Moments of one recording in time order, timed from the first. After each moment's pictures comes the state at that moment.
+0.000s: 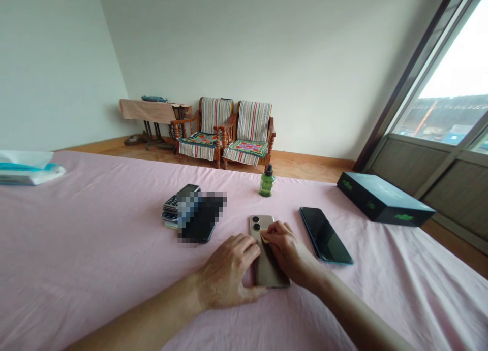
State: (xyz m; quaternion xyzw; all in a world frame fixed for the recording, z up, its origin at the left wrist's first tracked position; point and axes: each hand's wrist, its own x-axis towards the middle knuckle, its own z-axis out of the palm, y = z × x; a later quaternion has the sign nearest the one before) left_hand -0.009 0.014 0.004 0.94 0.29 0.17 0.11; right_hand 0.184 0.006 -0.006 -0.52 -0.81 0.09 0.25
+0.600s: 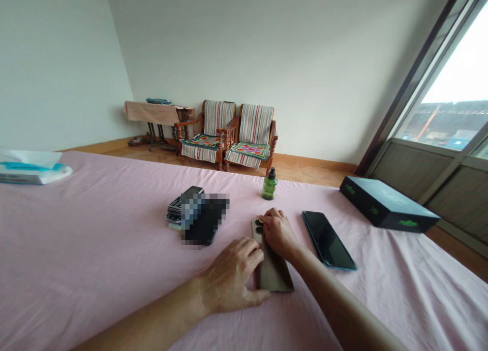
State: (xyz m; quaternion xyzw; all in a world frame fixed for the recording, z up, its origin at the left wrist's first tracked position) left_hand -0.008 0.013 0.004 0.94 0.29 0.17 0.10; right_hand 0.170 0.067 -0.021 -0.60 -0.76 0.03 0.25
